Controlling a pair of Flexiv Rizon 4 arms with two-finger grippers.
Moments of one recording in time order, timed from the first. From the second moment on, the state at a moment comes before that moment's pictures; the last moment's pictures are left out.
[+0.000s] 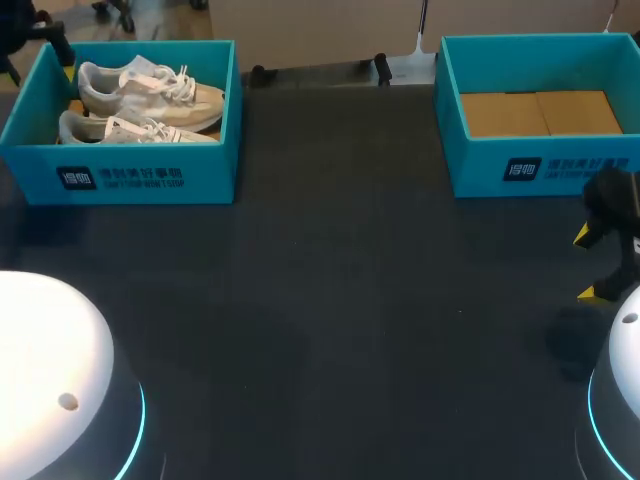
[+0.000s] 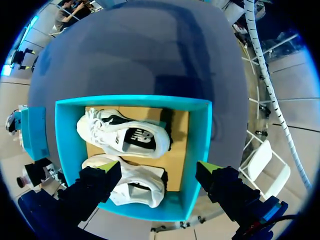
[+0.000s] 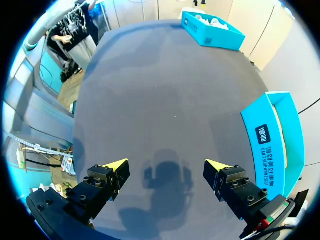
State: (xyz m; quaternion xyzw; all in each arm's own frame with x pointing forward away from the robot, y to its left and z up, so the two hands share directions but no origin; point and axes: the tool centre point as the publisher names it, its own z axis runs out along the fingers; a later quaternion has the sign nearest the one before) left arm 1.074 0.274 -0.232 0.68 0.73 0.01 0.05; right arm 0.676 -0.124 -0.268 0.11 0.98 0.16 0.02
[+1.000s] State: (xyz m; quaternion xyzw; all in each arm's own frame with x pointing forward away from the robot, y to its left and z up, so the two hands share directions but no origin) left arm 1.052 0.272 -0.293 0.71 0.71 0.00 -0.01; right arm 0.676 -0.124 -0.268 0.11 0.98 0.16 0.02
